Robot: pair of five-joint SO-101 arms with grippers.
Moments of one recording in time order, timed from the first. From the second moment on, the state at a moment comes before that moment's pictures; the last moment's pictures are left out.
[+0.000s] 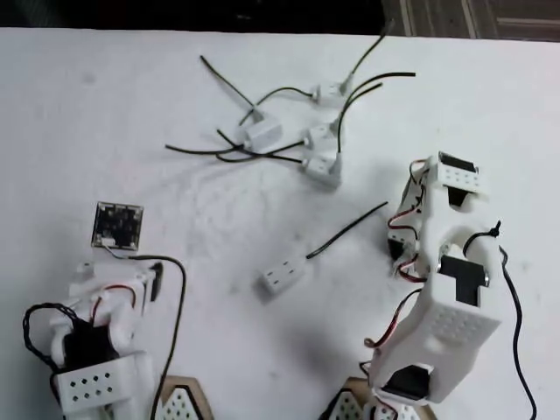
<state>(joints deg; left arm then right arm) -20.1 -88.5 85.7 63.6 -20.4 11.9 21.2 11.9 77.0 -8.3</state>
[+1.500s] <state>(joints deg) -20.4 -88.5 86.0 63.4 -20.4 1.7 7.4 22.9 88.0 35.0</state>
